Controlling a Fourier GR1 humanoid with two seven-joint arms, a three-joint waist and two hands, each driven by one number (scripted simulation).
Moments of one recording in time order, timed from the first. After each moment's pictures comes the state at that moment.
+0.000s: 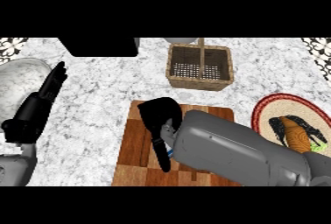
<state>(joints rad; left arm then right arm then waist) -0.18 0.43 -0.05 -1.56 0.00 0.04 -0.01 -1.08 -0.21 0.99 -1.27 -0.16 0.35 1.00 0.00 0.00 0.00</state>
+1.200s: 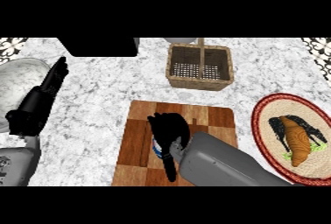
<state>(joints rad) -0.23 0.37 0.01 -1.51 -0.05 -0.01 -0.02 -0.78 -0.12 0.88 -1.30 0.18 0.41 0.96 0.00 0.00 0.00</state>
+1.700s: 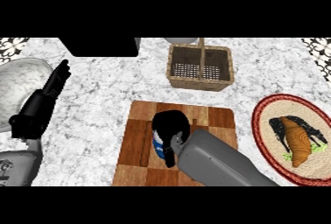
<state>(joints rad) -0.21 0.34 0.02 -1.53 -0.08 -0.03 -0.02 -0.73 -0.06 0.78 -1.21 0.31 0.46 0.89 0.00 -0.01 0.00</state>
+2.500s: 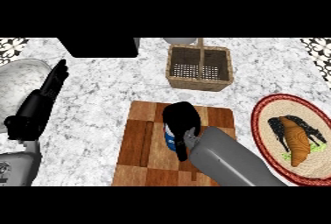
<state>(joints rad) -0.20 0.31 0.06 -1.56 -0.11 -0.06 0.01 -0.70 -0.12 0.75 -1.22 0.57 0.42 0.70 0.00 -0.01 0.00</state>
